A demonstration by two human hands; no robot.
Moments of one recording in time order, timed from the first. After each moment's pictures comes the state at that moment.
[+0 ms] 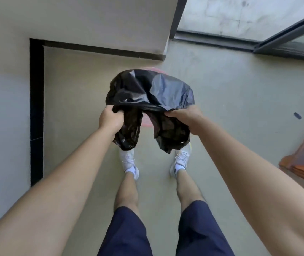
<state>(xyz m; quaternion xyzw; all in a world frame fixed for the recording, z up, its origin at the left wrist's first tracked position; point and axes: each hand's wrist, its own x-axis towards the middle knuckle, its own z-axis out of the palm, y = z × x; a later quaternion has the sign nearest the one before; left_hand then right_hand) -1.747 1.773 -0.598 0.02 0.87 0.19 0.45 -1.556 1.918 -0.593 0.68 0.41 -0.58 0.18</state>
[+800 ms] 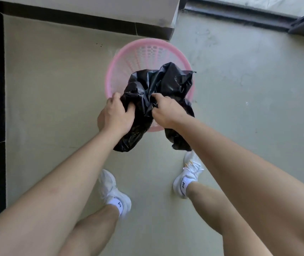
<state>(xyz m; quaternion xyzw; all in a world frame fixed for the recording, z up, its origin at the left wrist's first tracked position) -1.721 1.765 -0.797 0.26 0.92 0.06 0.30 -1.601 1.876 -0.798 0.43 0.75 -0.43 0.26</state>
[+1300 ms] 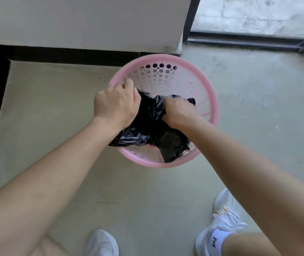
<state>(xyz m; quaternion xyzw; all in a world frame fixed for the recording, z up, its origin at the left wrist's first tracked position) -1.791 1.817 -0.889 0.58 0.82 0.00 -0.05 -1.640 1.919 -0.922 0.42 0.86 -0.20 0.20</state>
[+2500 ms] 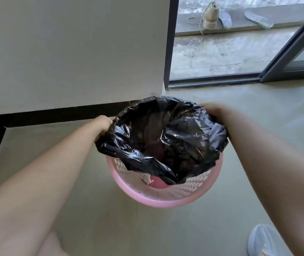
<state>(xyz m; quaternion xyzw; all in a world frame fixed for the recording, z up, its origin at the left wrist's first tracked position) -1.878 1.887 -0.918 0.29 0.84 0.12 0.43 -1.580 2.014 -0.887 0.64 0.55 -0.53 -0.03</state>
